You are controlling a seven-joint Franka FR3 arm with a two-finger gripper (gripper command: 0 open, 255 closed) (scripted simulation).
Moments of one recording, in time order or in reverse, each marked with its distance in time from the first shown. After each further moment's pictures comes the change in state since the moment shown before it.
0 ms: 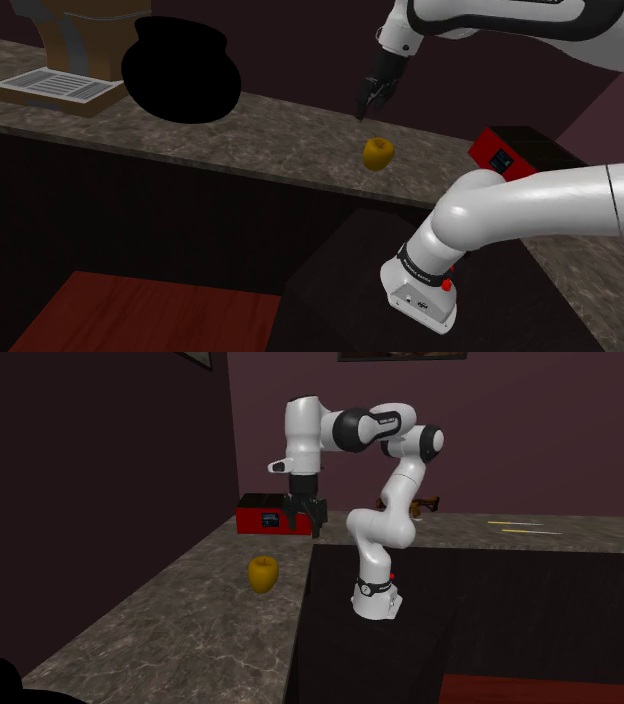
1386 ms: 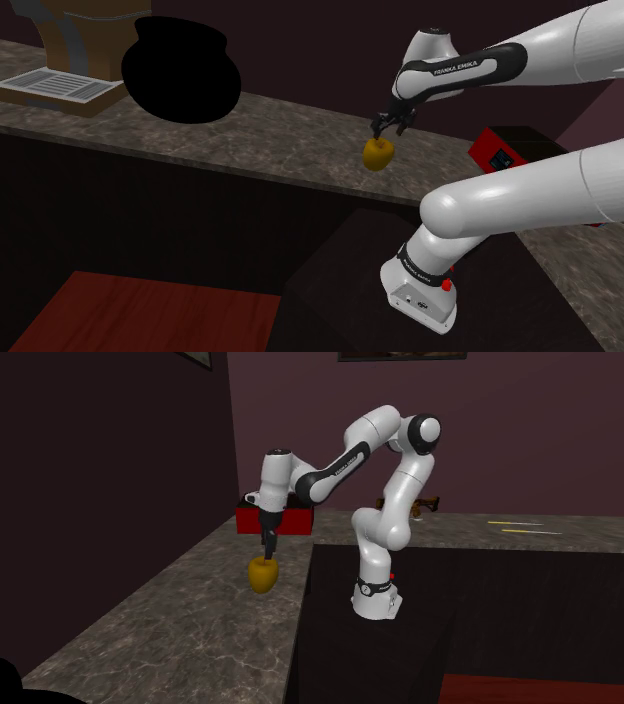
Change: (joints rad) arm -0.340 0.192 -0.127 -0.216 -0.324 0.524 0.196
